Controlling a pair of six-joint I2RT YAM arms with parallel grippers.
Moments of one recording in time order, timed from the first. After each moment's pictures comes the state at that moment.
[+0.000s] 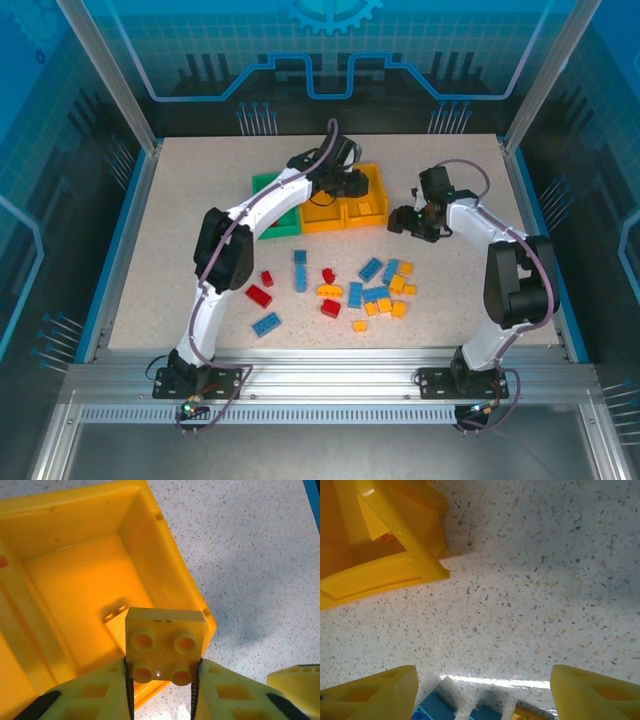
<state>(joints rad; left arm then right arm) -0.55 2.29 2.10 -0.65 0.20 -0.49 0.15 1.71 1.16 -0.63 -0.22 0.38</state>
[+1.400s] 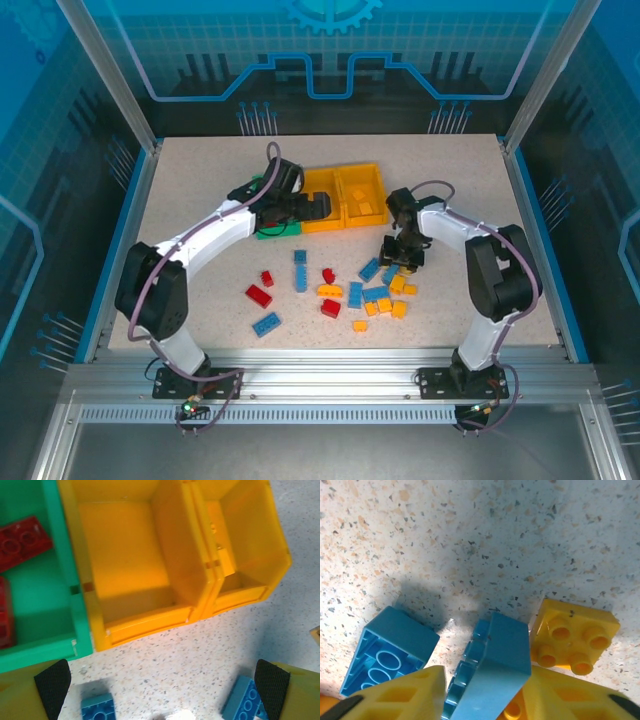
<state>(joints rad) -0.47 1.68 1.31 -0.49 0.07 -0.56 0.34 1.80 1.17 -0.91 -0.15 0.54</state>
